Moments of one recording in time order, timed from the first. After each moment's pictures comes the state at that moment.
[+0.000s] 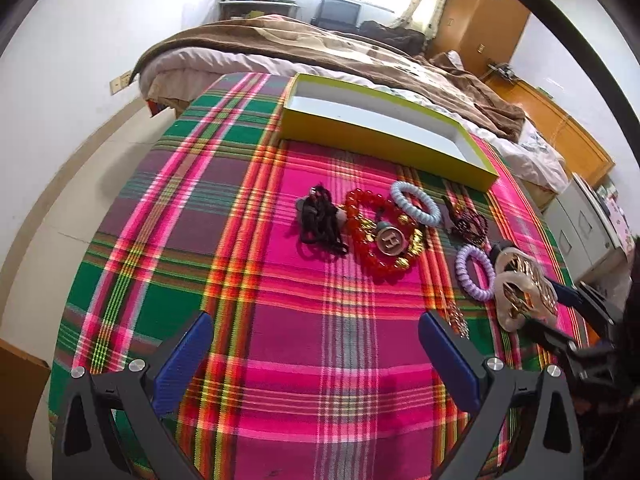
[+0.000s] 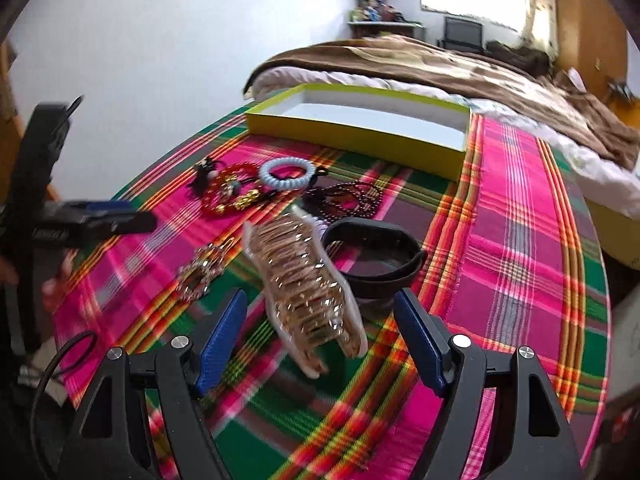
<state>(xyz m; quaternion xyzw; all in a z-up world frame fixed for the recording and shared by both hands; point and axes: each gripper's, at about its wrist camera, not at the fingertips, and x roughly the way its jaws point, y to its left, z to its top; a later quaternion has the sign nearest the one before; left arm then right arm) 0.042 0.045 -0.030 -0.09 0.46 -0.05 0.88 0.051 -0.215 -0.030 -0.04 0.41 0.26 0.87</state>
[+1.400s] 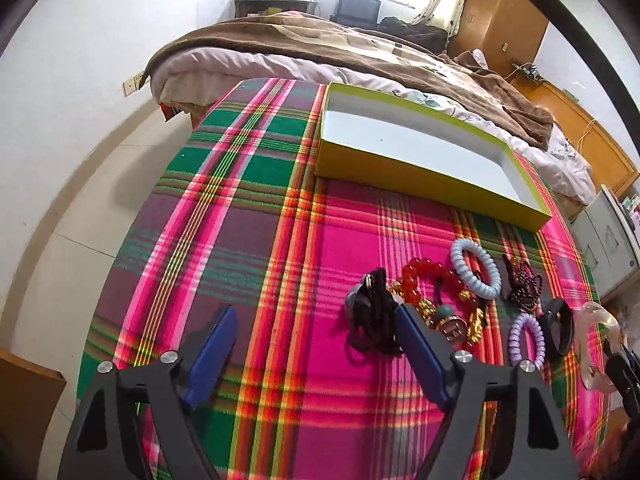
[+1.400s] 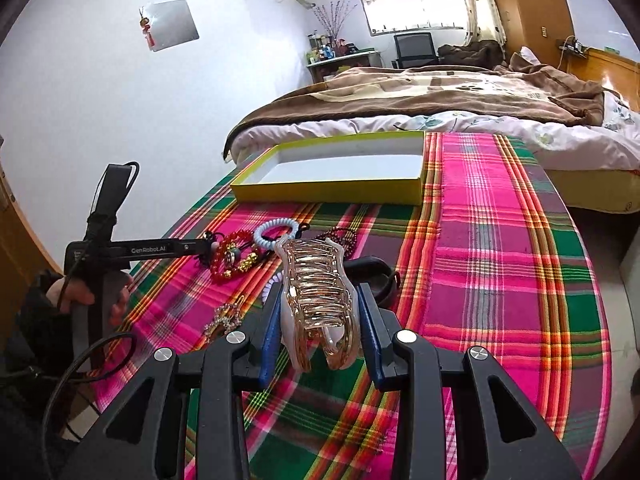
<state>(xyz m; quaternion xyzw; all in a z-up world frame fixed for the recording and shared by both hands) 0.114 0.062 -0.036 -0.08 0.47 -0.01 0.88 0.035 -0.244 -0.001 0.07 0.36 0.22 0.90</state>
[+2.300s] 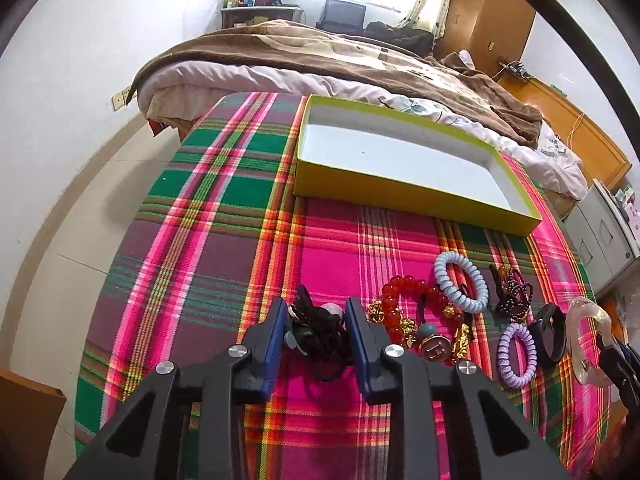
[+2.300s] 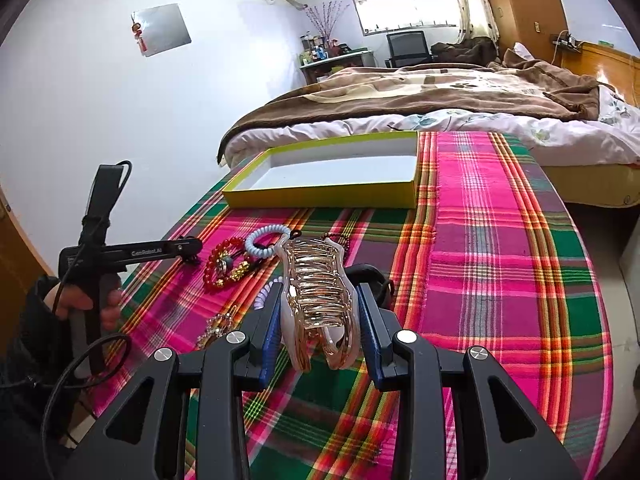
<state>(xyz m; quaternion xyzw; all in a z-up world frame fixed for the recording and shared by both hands) 0.119 0.052 -0.028 -0.07 0.45 -0.03 0.89 0.040 -0.246 0.000 0.08 0.36 0.21 0.91</state>
